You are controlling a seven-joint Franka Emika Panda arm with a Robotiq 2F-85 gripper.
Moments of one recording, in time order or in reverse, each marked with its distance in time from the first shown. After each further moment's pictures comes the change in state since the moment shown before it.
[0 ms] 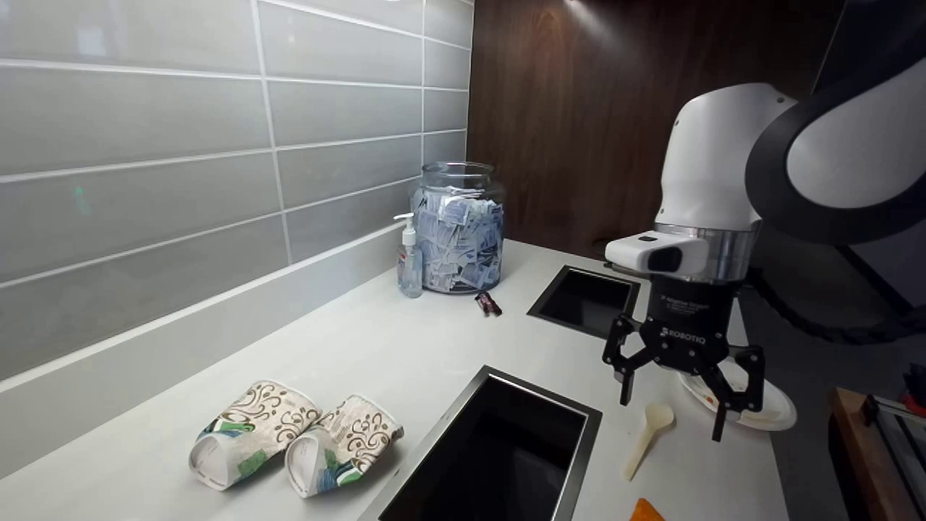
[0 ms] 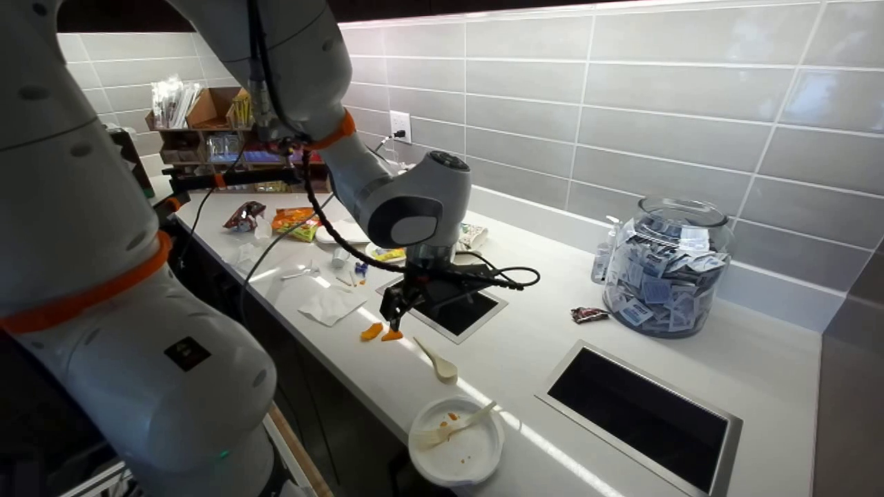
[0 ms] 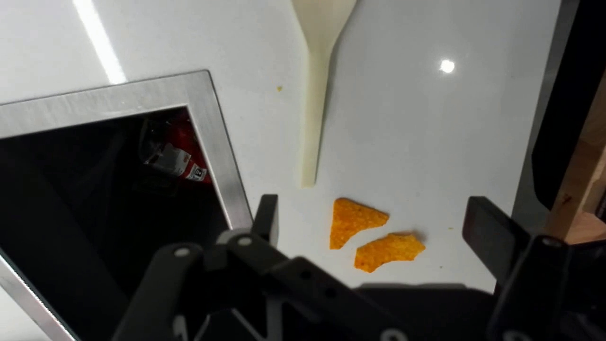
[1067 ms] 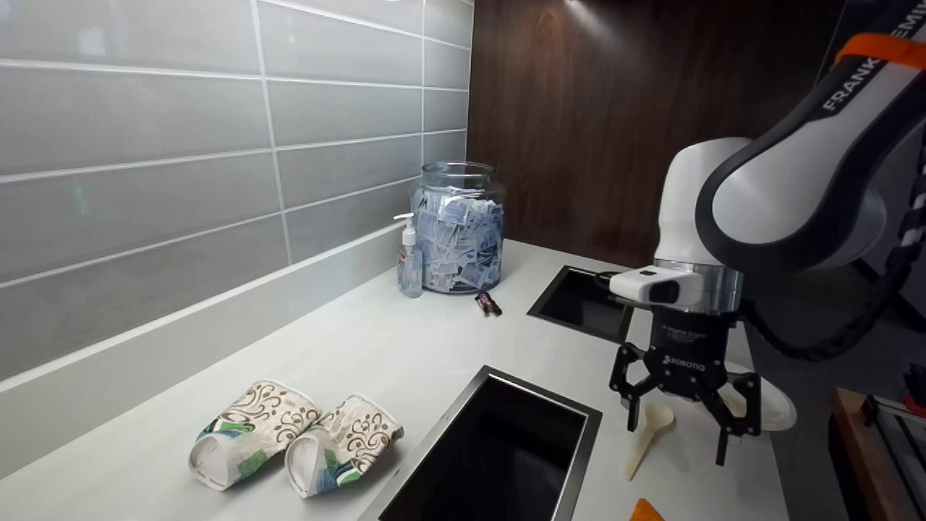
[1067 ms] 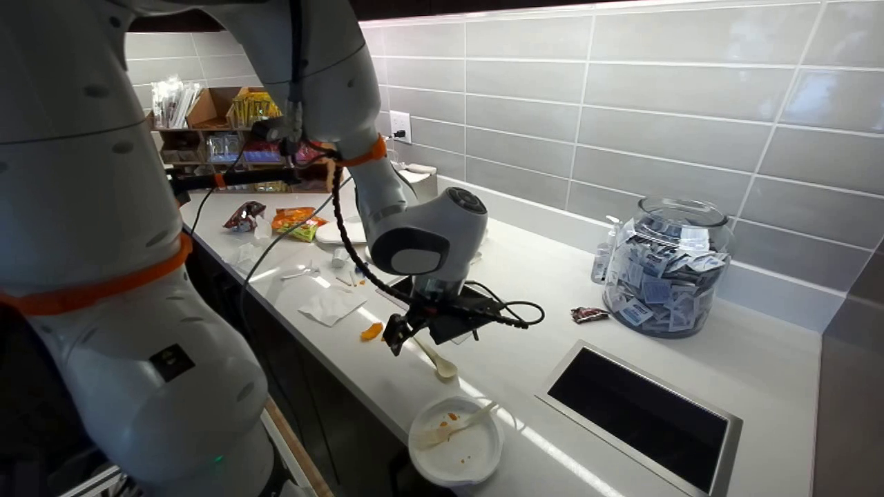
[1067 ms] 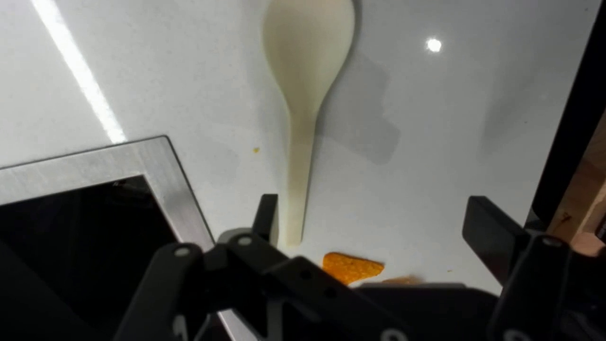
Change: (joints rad) arm -0.105 0.133 0.060 0.001 0.208 0.042 -0.243
